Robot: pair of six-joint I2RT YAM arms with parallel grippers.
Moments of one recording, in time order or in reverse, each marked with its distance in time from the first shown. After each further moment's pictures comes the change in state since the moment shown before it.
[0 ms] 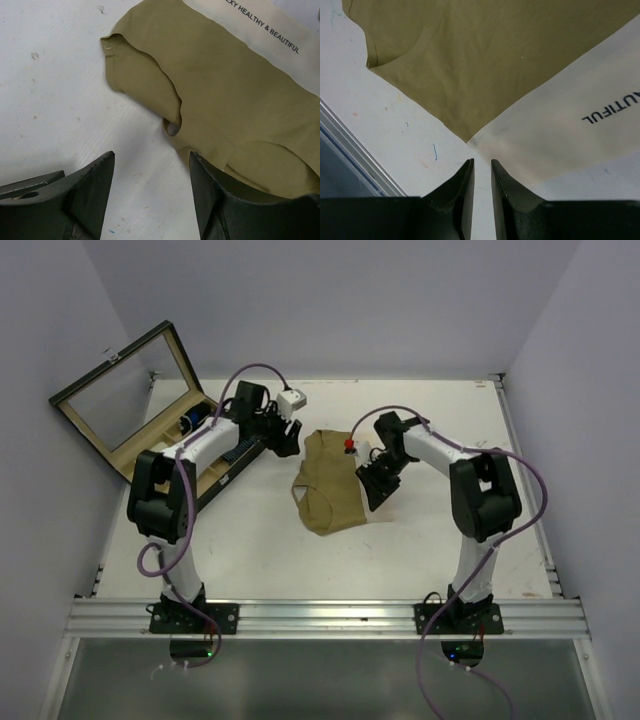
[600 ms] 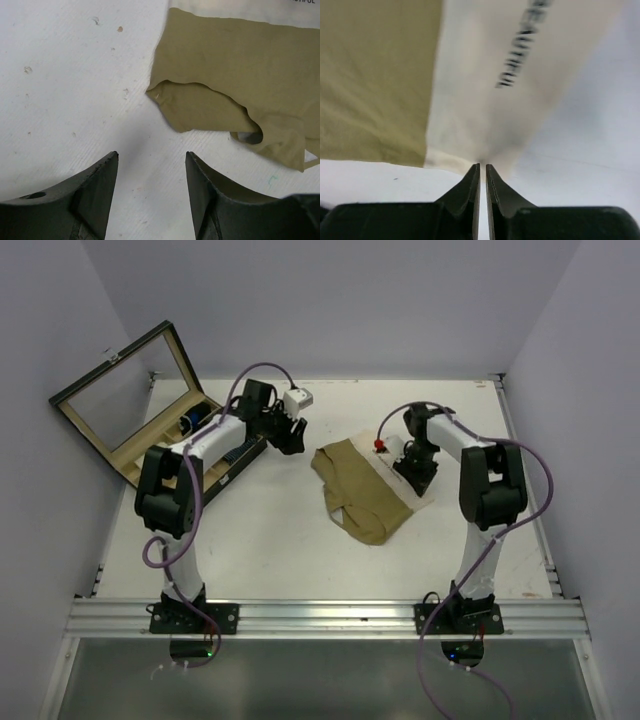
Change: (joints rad) left arm -0.020 0.072 0.068 -0.008 -0.011 -0.018; right arm -0.164 0.091 0.053 -0.112 0.397 -0.269
